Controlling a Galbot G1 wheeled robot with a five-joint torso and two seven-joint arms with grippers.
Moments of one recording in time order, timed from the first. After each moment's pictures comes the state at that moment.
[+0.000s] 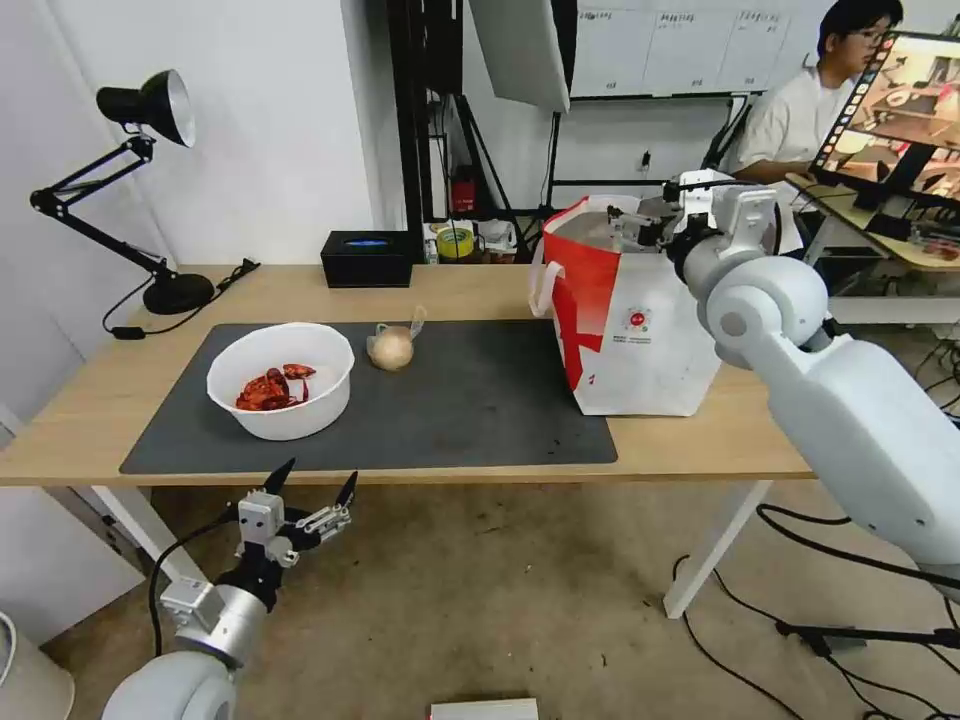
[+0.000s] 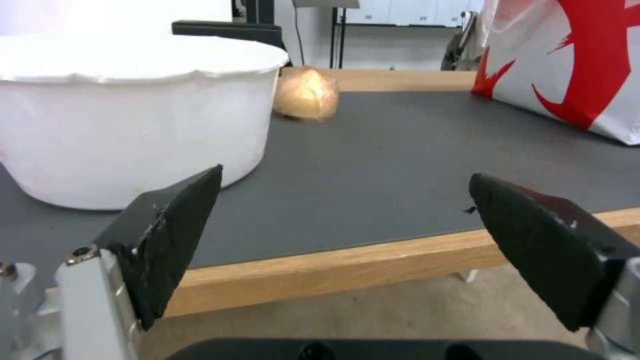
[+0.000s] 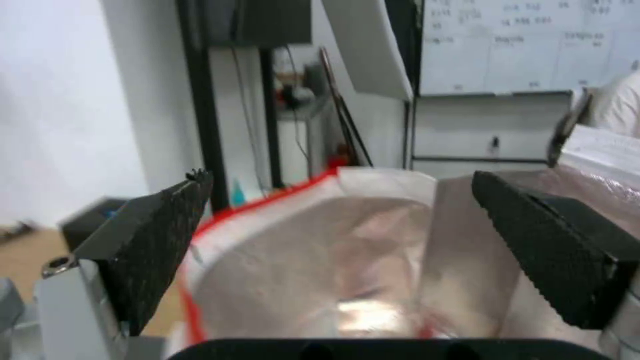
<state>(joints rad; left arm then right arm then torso) 1.64 -1.15 -0.62 -2.09 -0.43 -0.02 0.12 -0.39 0.83 0.01 1.86 1.02 -0.38 0.47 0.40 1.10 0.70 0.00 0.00</state>
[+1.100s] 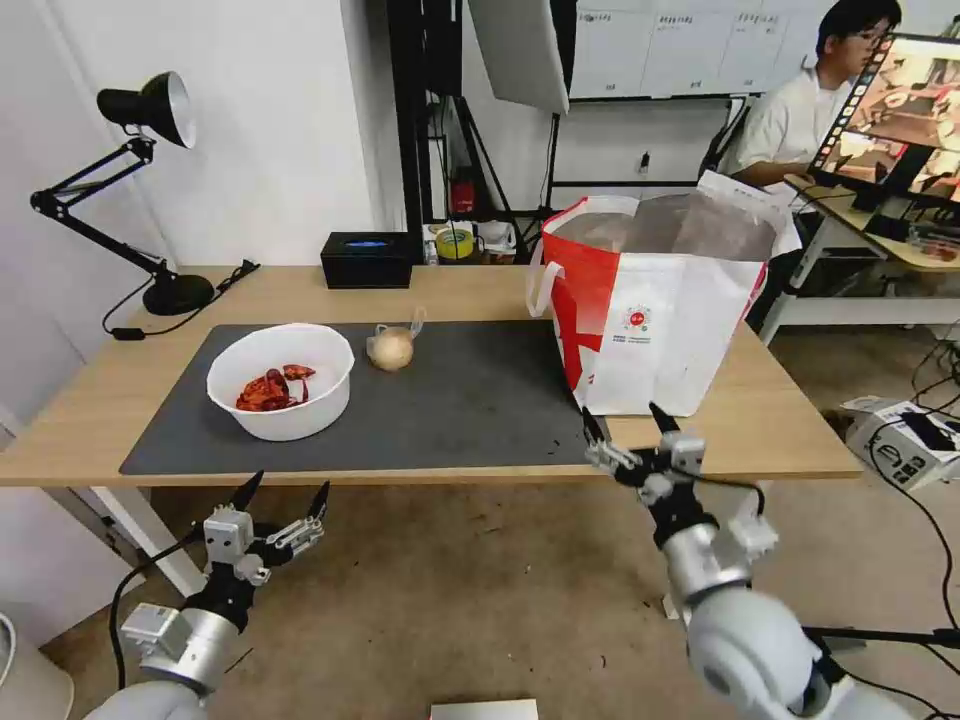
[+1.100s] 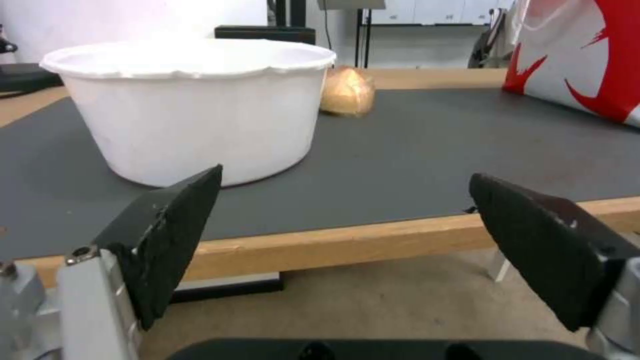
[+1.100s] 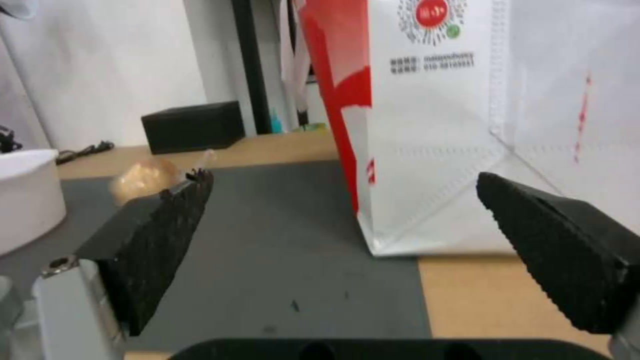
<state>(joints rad) 1.74 -1.20 -0.71 -2.11 -0.41 -0.07 0.15 -1.43 0.91 0.18 2.15 0.52 0.14 0.41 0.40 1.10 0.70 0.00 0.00</state>
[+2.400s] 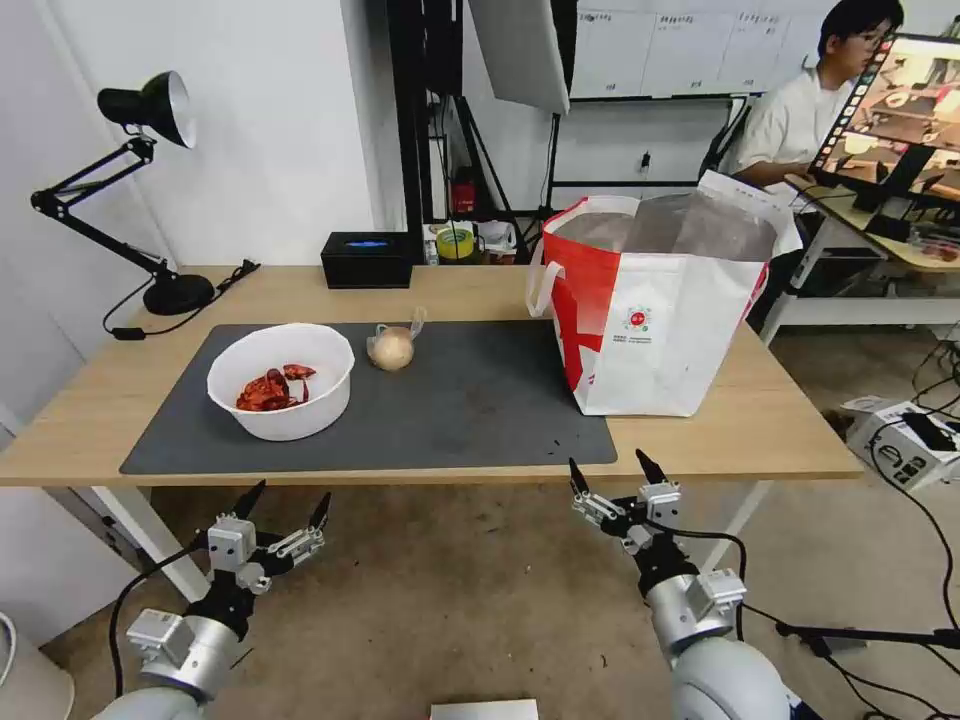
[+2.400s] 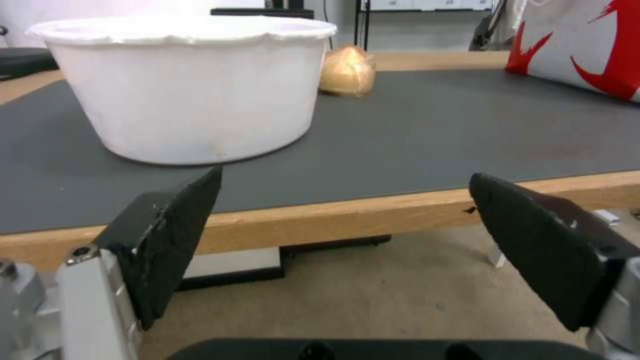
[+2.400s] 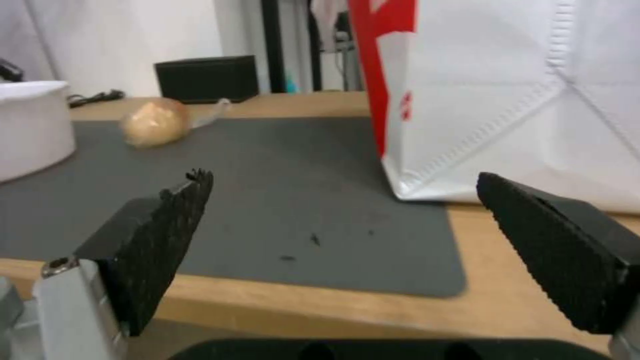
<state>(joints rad) 1.73 -1.19 -0.70 -2.08 -0.40 -0.06 0.15 -1.38 0.90 0.10 2.08 0.48 0.12 0.38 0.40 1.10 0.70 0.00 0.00</state>
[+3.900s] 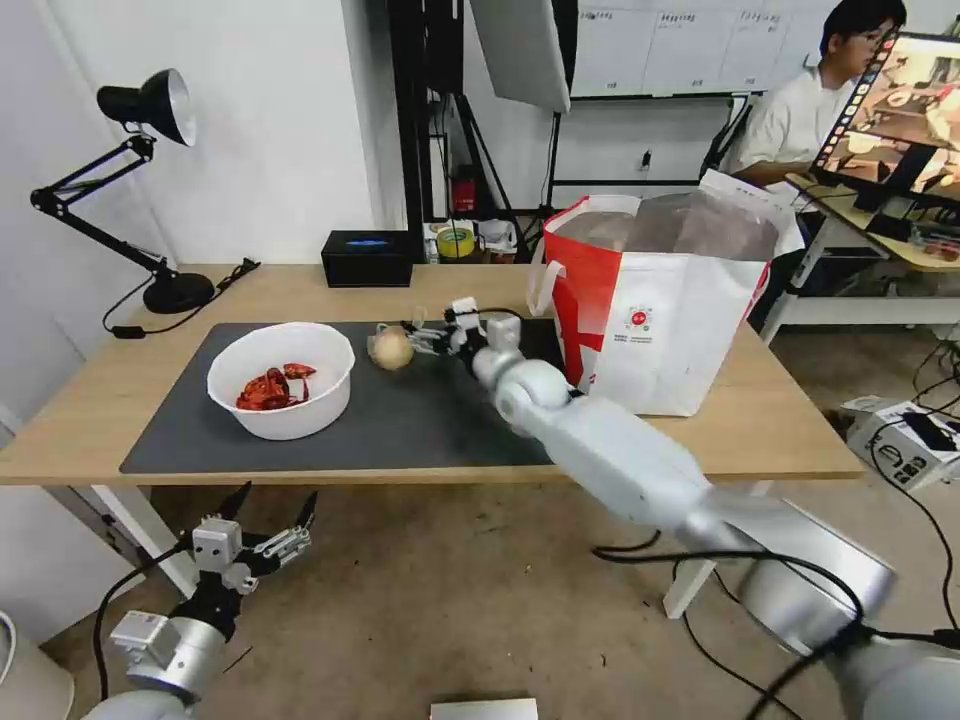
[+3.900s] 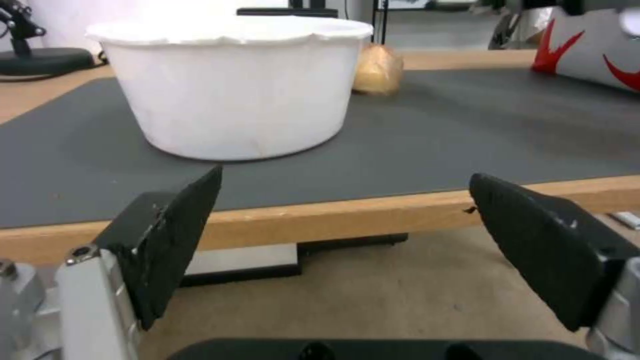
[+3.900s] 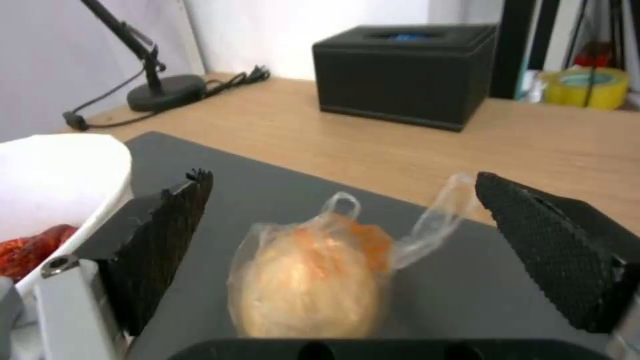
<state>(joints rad) 1.75 -1.19 -0.75 -2.08 -0.42 -0.07 0.15 -0.16 1.42 -0.50 1.01 0.93 -0.09 0.04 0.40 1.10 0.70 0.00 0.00</state>
